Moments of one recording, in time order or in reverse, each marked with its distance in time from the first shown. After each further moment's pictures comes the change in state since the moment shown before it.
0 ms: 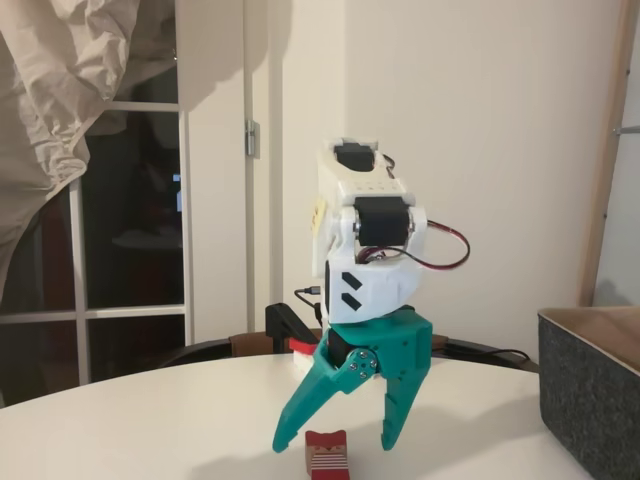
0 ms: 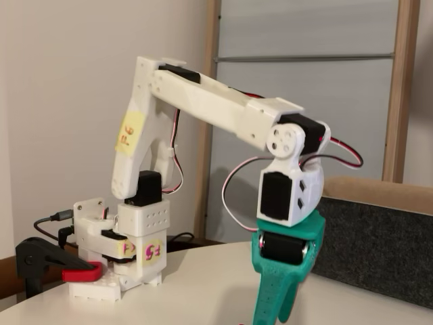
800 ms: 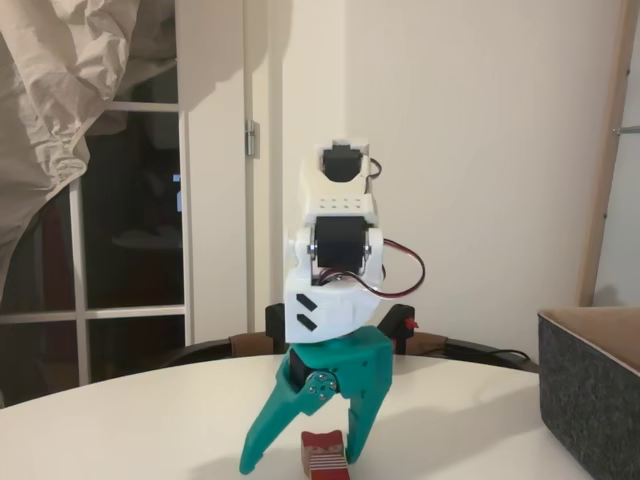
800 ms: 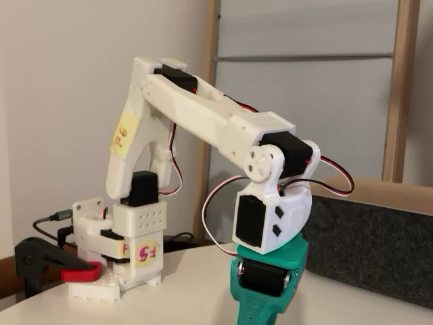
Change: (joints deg) arm 6.9 -4.0 0.0 -1.4 7.6
